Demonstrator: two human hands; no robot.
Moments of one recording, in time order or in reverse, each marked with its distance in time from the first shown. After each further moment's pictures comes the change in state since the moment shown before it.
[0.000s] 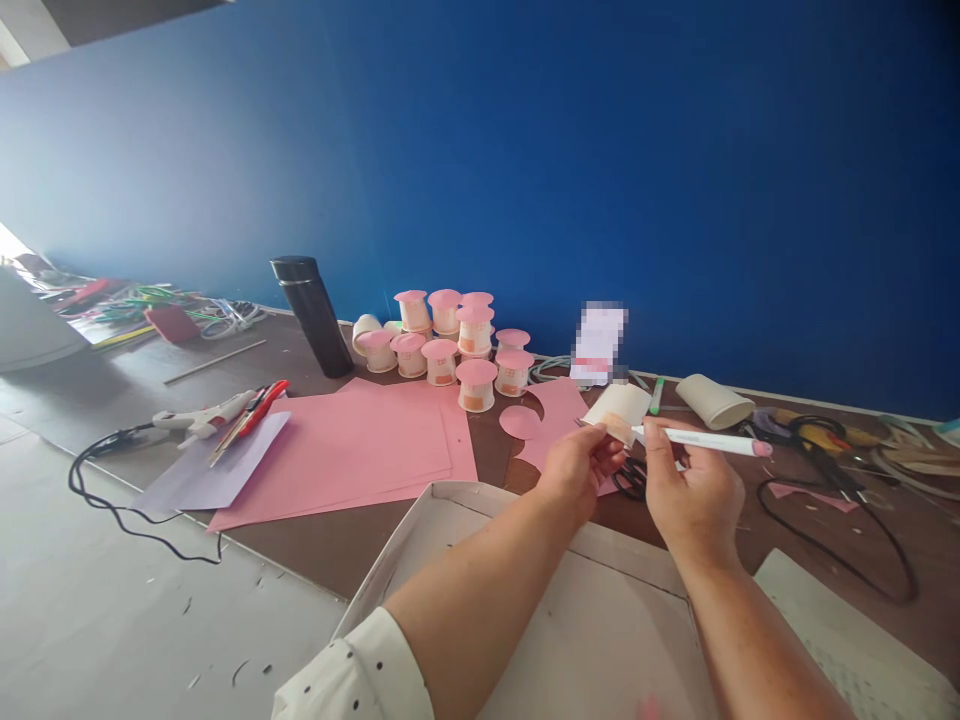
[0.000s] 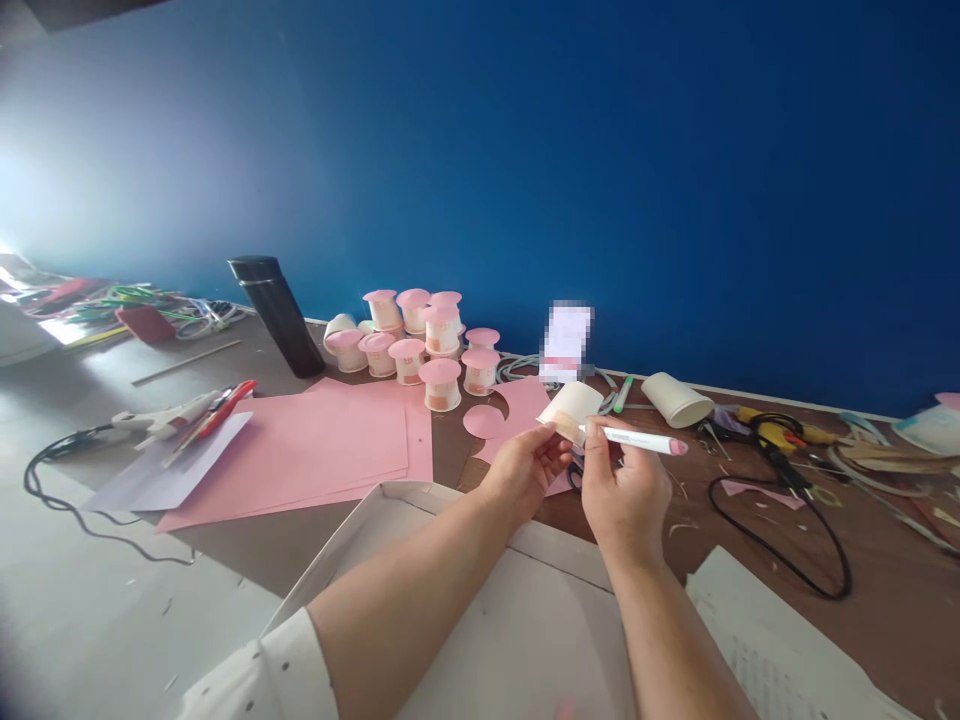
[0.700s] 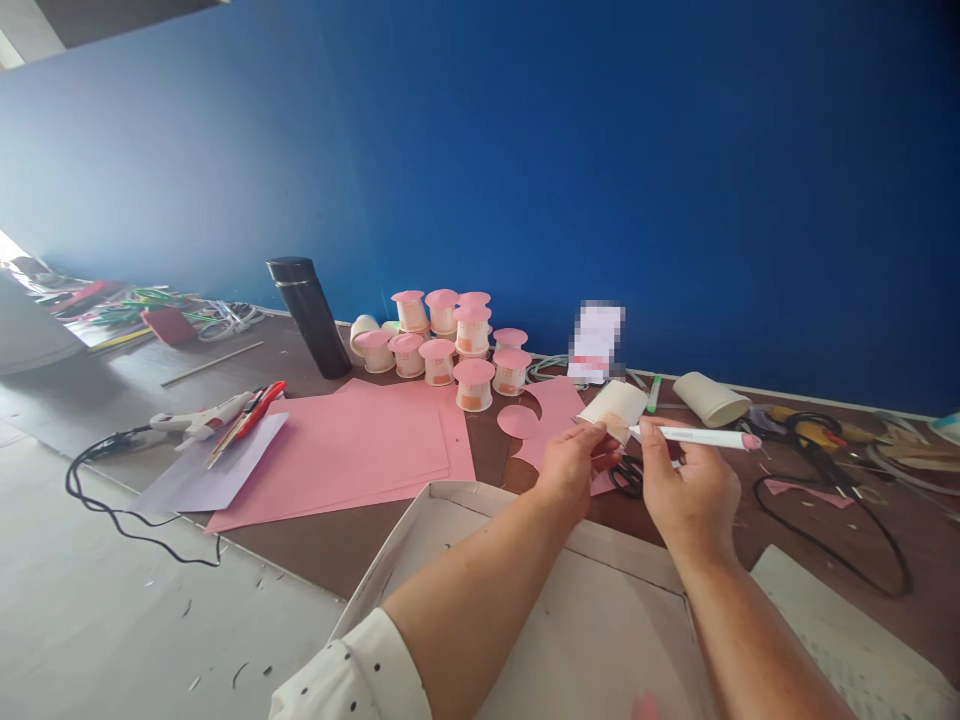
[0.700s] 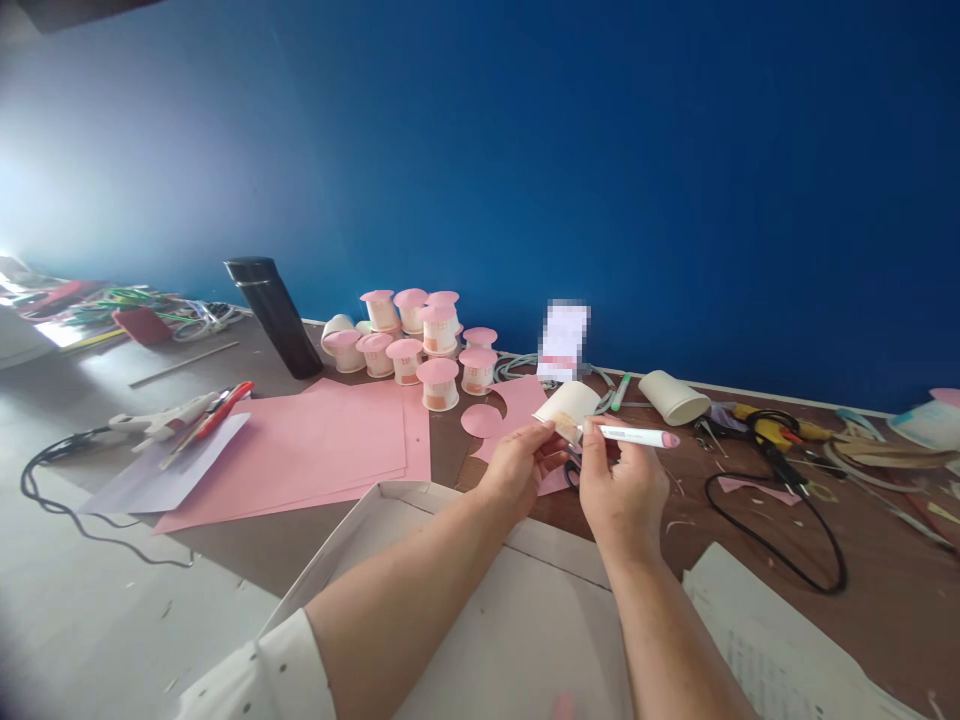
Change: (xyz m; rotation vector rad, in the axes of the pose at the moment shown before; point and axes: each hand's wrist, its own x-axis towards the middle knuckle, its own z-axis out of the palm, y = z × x) left_hand 0.002 -0.003 -0.005 0.099 -0.046 0.107; right_hand 0.001 0.001 -0.001 -0.029 -0.014 0.019
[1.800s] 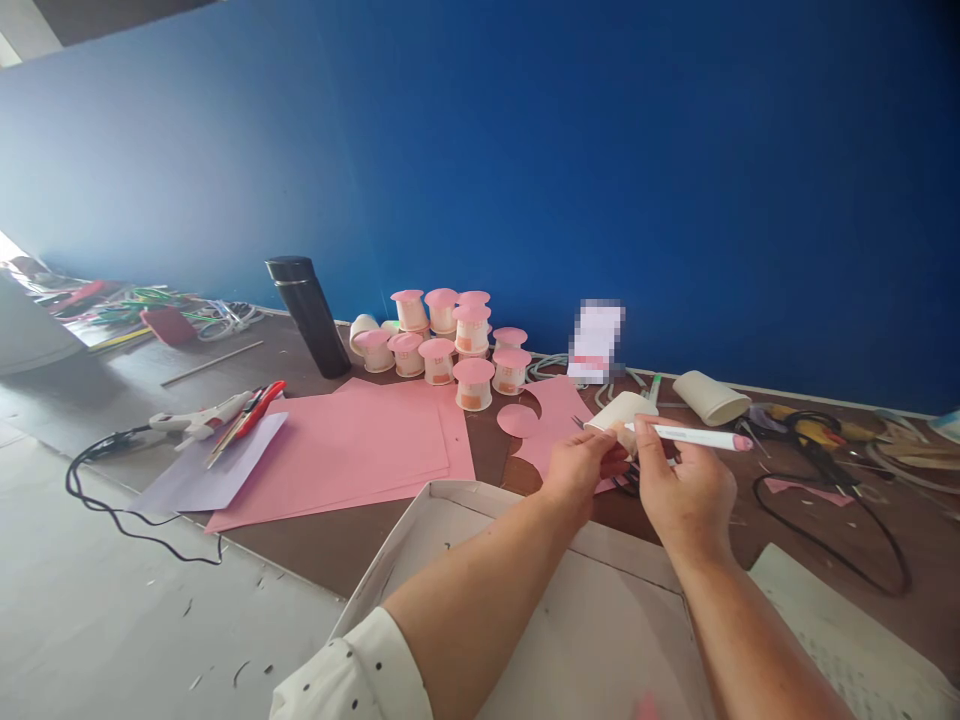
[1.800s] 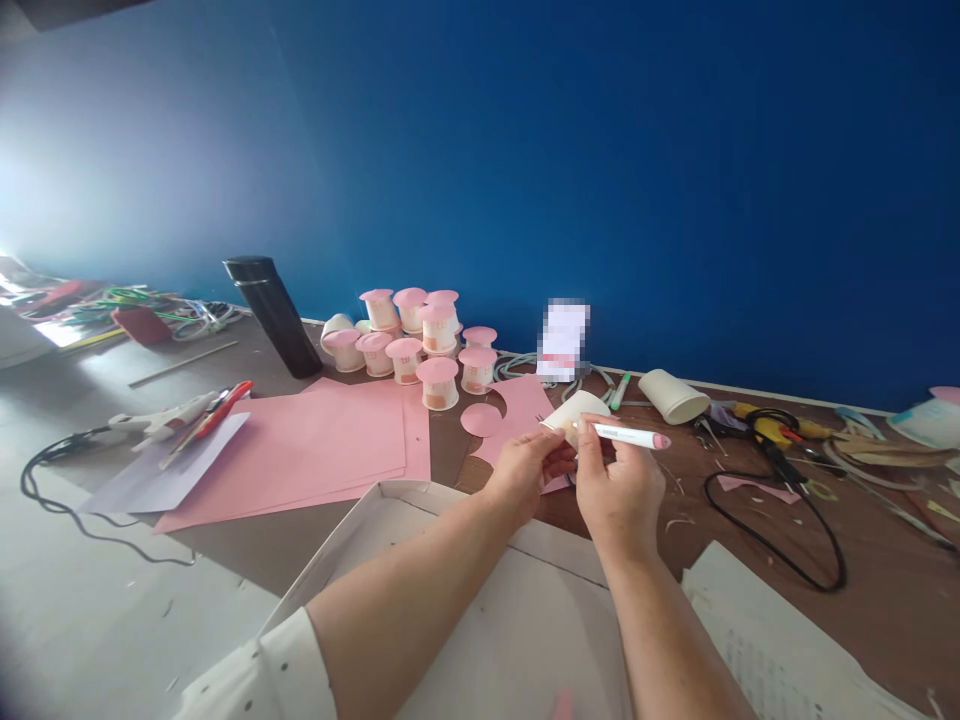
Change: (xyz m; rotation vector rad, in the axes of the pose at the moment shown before) left_hand 0.001 -0.007 0.001 0.106 0.005 -0.056; right_hand 0.000 -0.001 0.000 -0.033 -0.014 -0.015
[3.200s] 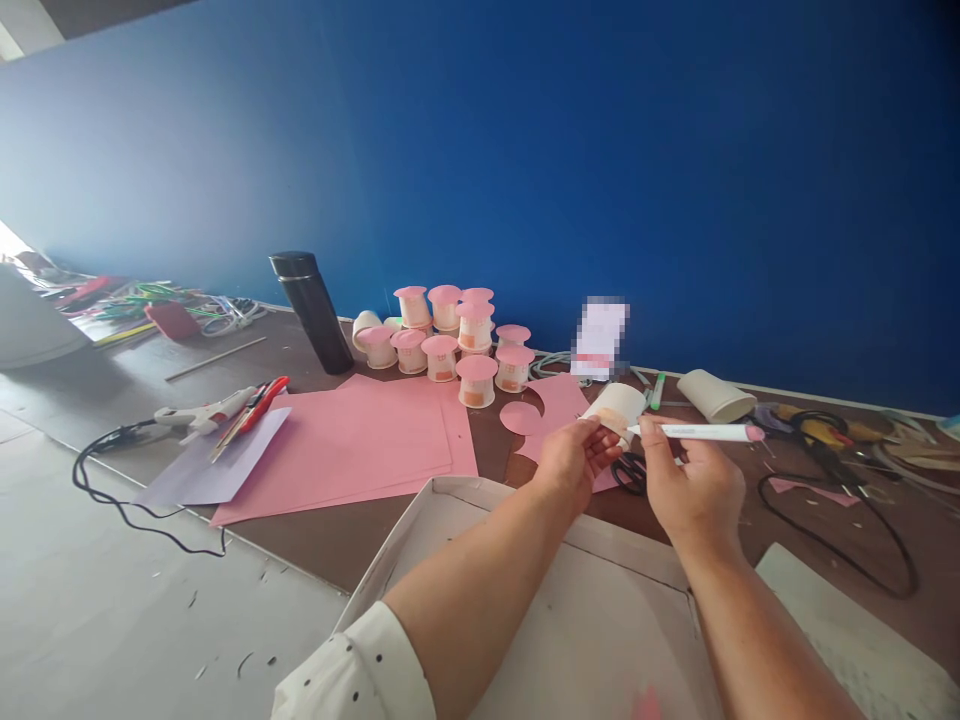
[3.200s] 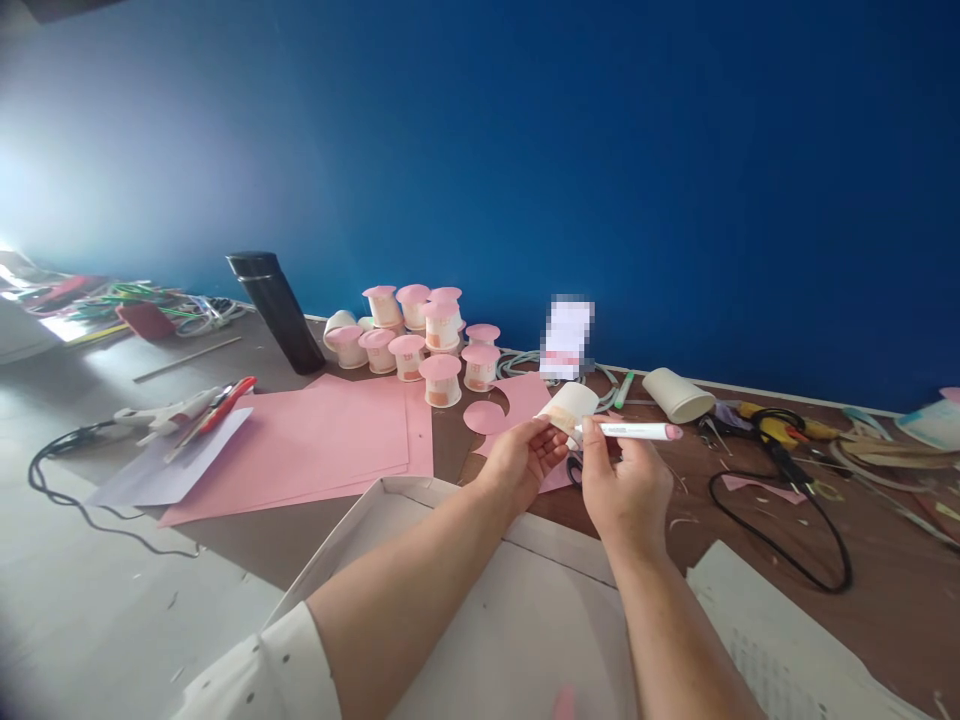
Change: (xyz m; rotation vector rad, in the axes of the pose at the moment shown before) left_hand 0.000 0.016 0.001 -0.207 0.066 -0.069; right_hand 0.000 0.001 -0.001 0.018 0.004 -0.020
